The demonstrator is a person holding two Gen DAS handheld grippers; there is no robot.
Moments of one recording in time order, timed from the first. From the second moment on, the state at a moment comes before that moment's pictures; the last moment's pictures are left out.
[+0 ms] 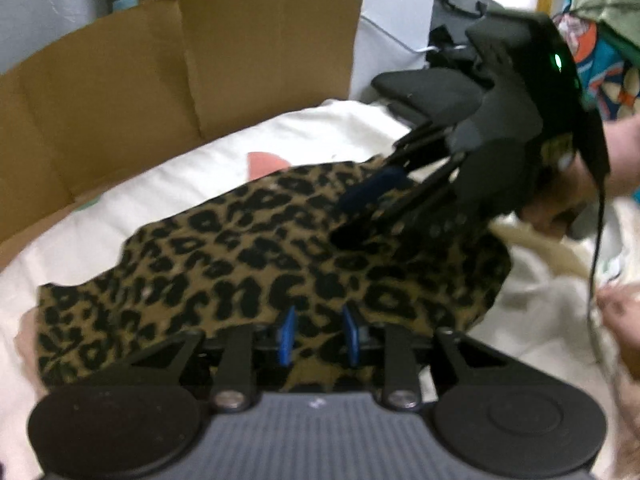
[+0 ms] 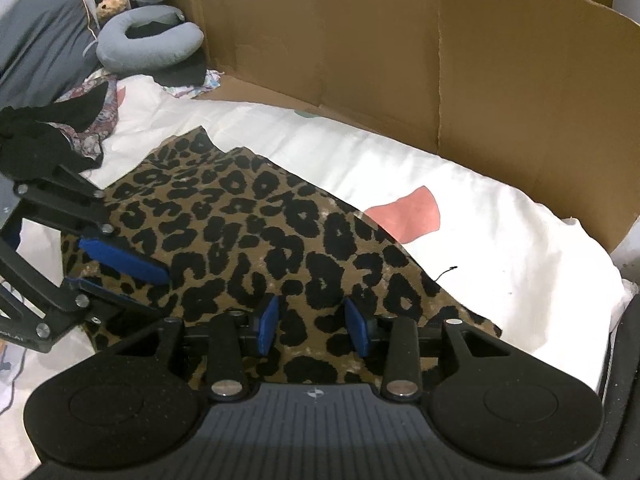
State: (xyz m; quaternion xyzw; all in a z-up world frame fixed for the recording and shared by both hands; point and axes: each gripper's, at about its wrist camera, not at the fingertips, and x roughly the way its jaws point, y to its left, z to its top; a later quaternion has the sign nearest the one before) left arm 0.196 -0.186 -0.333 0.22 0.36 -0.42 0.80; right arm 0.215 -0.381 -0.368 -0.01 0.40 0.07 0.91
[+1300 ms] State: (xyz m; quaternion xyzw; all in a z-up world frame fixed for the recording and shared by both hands) left arm 0.191 -0.084 -0.324 0.13 0.41 -0.28 0.86; right arm 0.161 -0.320 -0.337 0.01 0.38 0.13 0.91
